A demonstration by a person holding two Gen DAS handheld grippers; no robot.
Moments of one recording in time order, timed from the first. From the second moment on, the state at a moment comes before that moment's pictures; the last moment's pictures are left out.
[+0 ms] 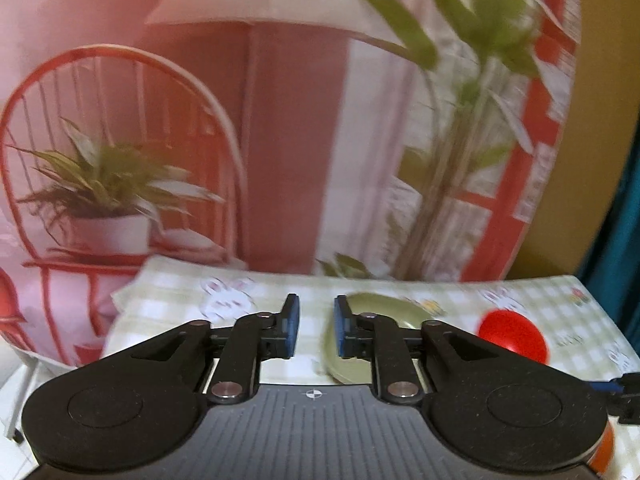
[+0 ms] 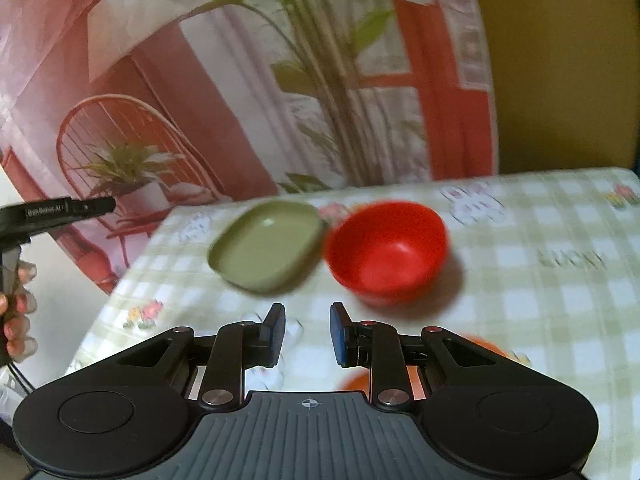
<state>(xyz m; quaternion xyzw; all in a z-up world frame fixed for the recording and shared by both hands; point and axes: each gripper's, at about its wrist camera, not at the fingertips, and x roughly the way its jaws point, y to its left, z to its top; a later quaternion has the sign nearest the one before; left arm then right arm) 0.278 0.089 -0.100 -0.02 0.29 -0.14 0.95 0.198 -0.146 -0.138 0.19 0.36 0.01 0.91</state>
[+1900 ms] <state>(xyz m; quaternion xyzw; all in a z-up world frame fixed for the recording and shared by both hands) 0.331 0.084 -0.240 -0.18 0.38 -0.11 0.90 0.396 -0.096 -0.189 0.10 0.46 -0.01 0.88</state>
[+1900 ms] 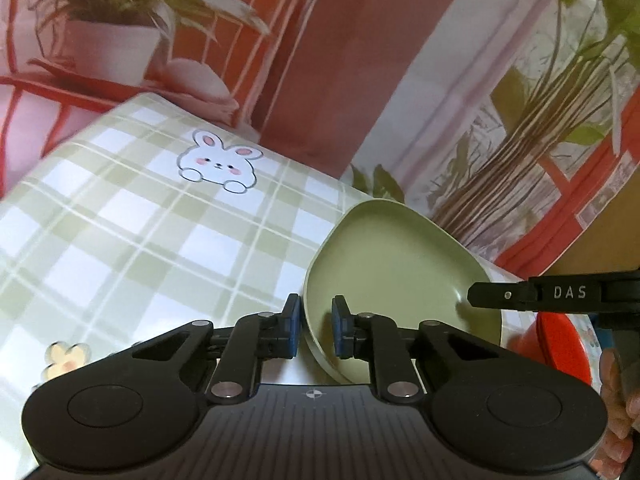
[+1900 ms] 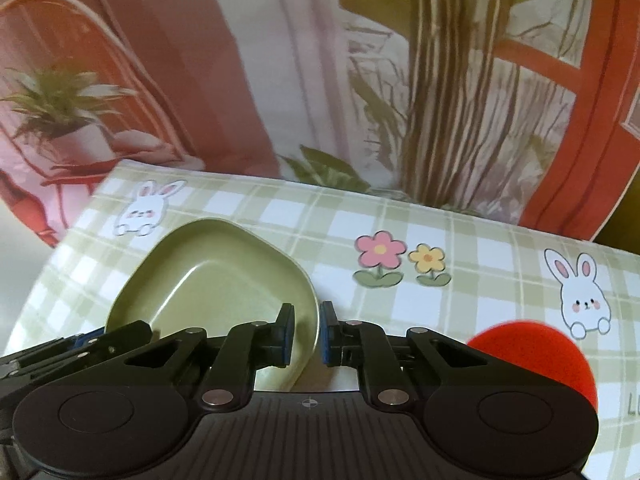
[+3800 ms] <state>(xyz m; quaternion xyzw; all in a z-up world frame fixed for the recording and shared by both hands) 0.181 -0.073 -0.178 -0.10 0.39 -0.20 0.89 0.088 -0.246 -0.175 0.30 0.31 -0.04 0.90</state>
